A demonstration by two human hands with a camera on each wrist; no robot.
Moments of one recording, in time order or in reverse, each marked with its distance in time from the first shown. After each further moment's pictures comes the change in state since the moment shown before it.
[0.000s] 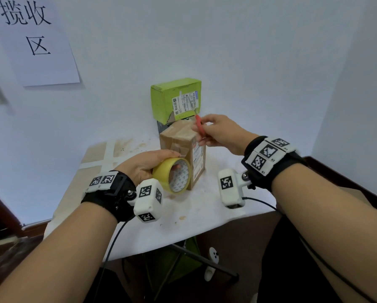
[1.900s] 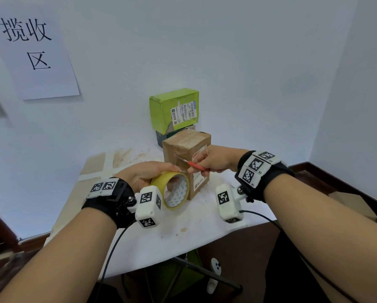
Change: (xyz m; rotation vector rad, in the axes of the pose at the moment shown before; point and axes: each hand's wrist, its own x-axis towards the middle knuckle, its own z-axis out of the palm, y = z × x) left_hand 0.010 0.007 -0.008 0.122 -0.074 -0.096; right_hand 0.013 0.024 0.002 -0.437 -0.386 0.182
